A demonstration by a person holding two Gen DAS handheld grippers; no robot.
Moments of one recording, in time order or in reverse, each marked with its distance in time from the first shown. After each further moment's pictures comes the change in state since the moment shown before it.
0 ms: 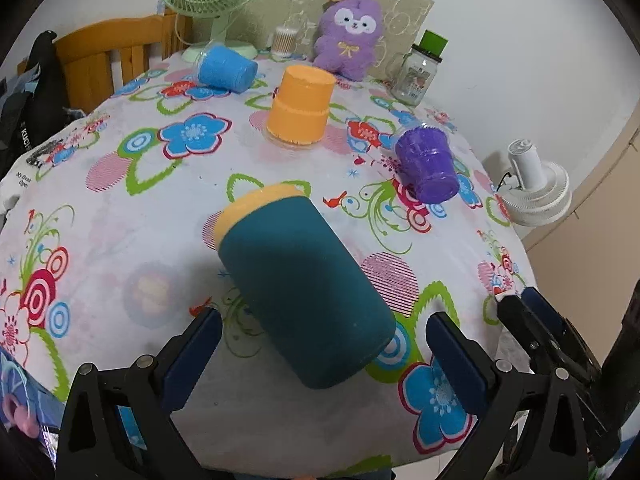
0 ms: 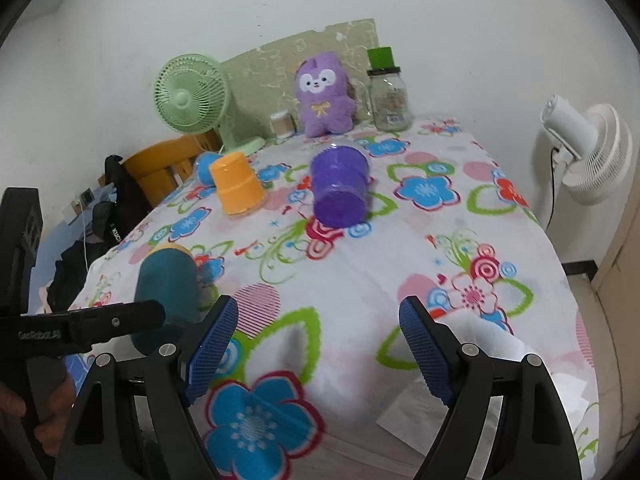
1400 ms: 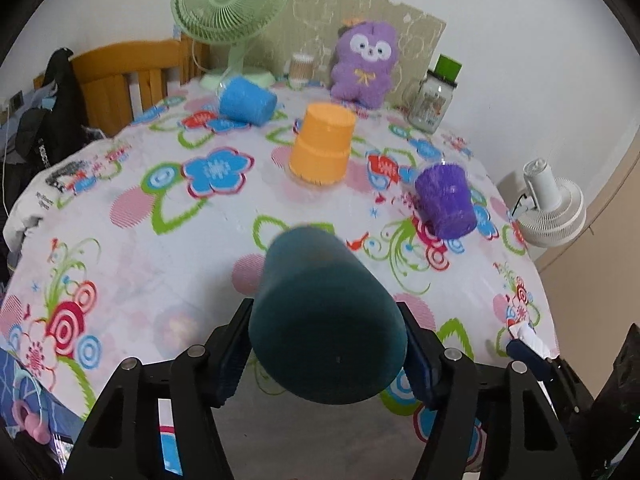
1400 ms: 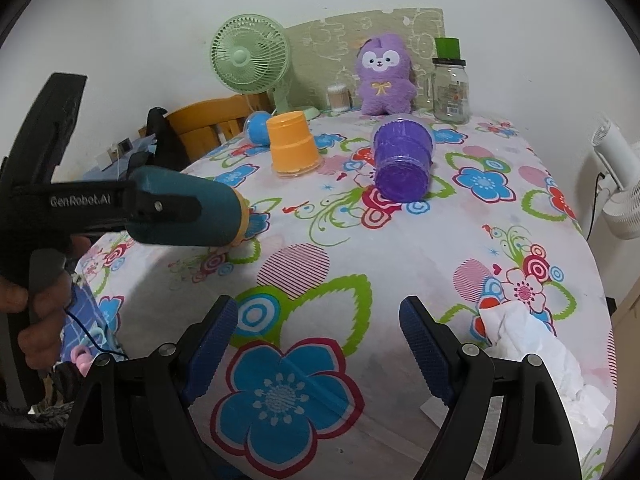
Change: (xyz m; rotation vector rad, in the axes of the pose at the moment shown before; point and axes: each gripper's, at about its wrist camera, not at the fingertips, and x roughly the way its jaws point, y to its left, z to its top) left arm -0.016 0.006 0.020 0.001 -0.096 0.067; right arm 0.012 0.032 -0.016 -0.191 0.077 0.113
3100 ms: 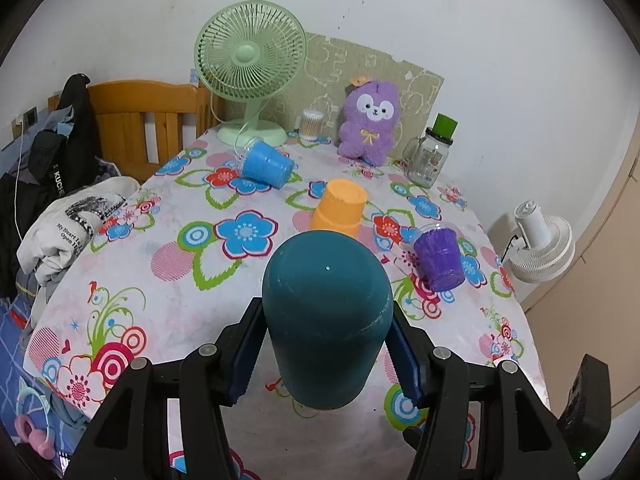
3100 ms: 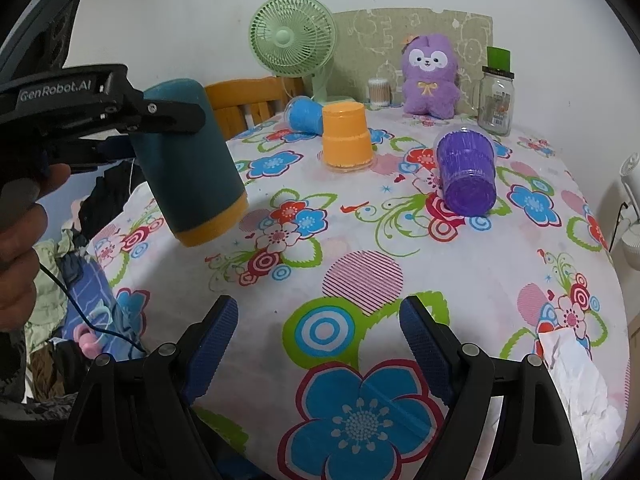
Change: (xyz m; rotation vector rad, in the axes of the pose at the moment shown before) left arm -0.050 0.023 0.021 -0.010 -0.141 -0.013; right arm 0.019 0.048 0.010 -0.093 0.051 0.032
